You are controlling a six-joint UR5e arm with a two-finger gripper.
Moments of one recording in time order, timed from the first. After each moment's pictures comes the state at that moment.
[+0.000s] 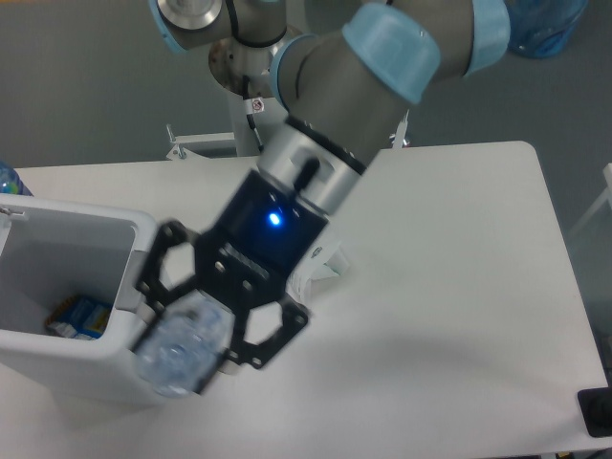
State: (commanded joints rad) arm 2.39 -2.02 -1.05 -0.86 0.43 0.37
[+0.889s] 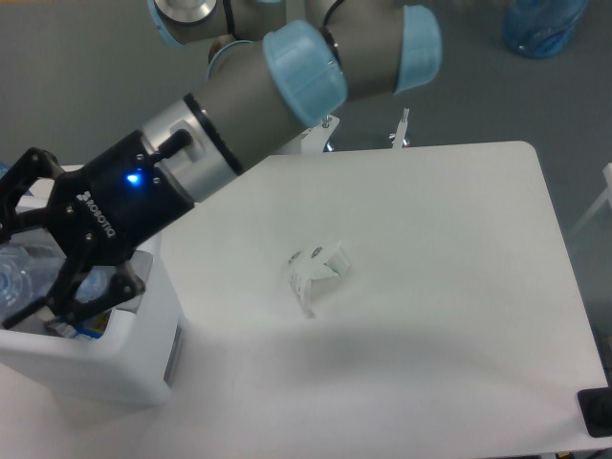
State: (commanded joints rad) arm 2.26 -1.91 -1.34 -0.85 0.37 0.62
